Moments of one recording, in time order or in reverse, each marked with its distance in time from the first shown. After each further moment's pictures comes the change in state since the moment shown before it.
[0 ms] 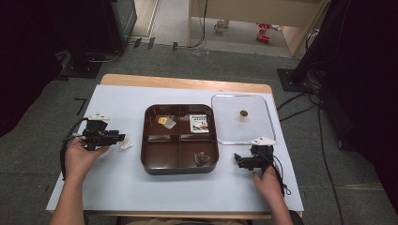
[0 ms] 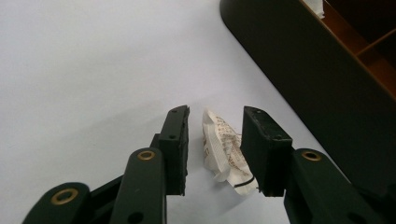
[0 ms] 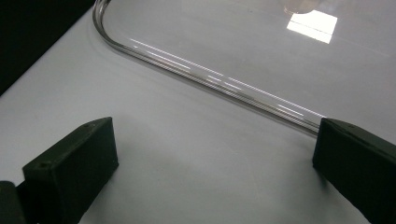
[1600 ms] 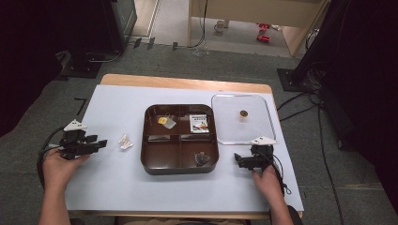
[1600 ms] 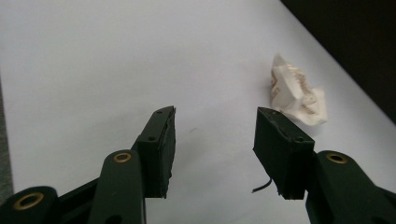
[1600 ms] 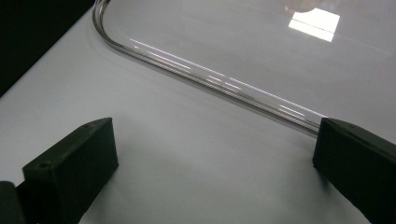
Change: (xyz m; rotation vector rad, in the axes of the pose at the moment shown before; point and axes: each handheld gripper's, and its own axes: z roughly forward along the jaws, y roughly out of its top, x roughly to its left) left arm 0.036 -0.045 -0.029 -0.041 0.103 -0.011; right arm -0.001 0.001 0.000 0.006 0.007 0.005
